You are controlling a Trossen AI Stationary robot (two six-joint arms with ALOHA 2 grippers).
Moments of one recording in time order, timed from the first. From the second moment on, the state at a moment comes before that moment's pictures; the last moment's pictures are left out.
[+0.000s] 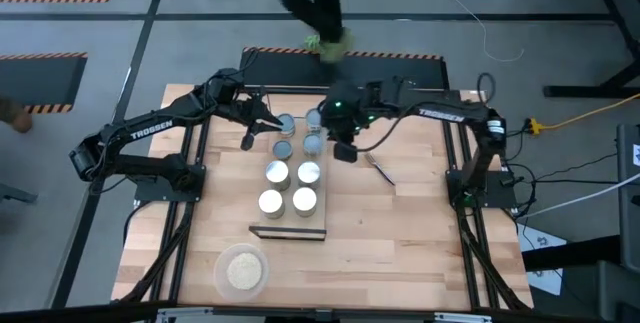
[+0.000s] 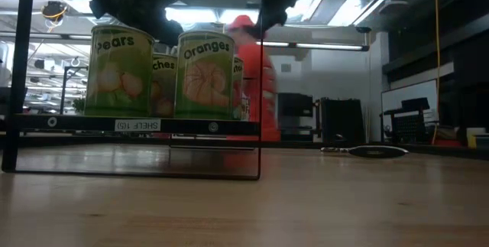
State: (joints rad) left arm 0.69 1.10 0.78 -0.23 0.67 0.51; right arm -0.19 1.85 1.86 -1.03 -0.11 -0.15
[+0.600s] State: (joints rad) left arm 0.69 1.10 0.78 -0.23 0.63 0.50; right arm -0.22 1.37 1.37 -0.84 -0.10 -0.11
